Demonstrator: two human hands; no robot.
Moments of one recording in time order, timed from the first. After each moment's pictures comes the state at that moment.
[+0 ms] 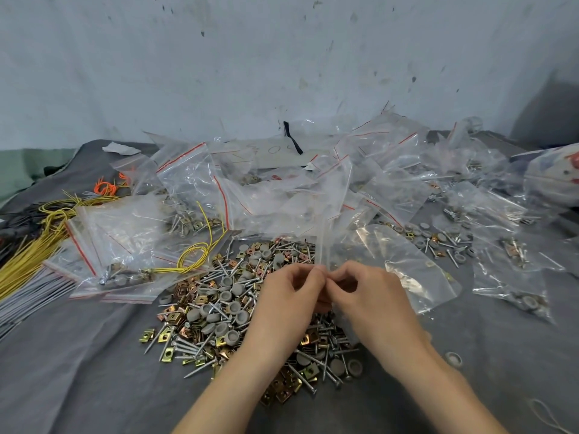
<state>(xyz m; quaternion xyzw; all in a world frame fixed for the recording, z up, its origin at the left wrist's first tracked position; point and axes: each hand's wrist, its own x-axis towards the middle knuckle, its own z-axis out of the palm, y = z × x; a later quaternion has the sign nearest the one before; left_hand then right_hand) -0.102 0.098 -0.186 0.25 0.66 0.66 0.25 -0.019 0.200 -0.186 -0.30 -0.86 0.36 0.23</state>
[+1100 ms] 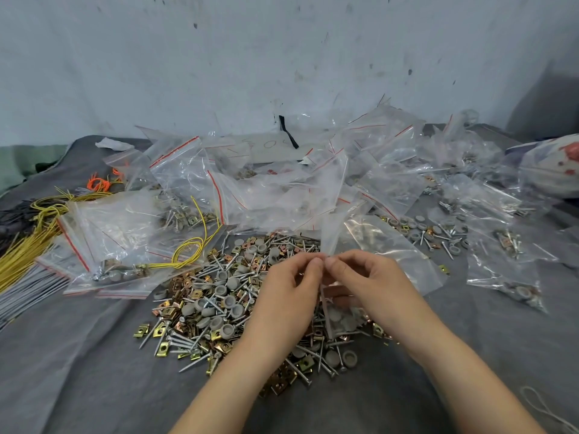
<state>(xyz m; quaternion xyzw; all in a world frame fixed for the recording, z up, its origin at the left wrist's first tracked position) -0.097 0.100 -0.183 0.32 0.71 0.60 0.17 -0.013 0.218 -0.187 -0.22 -0.71 0.64 0.20</state>
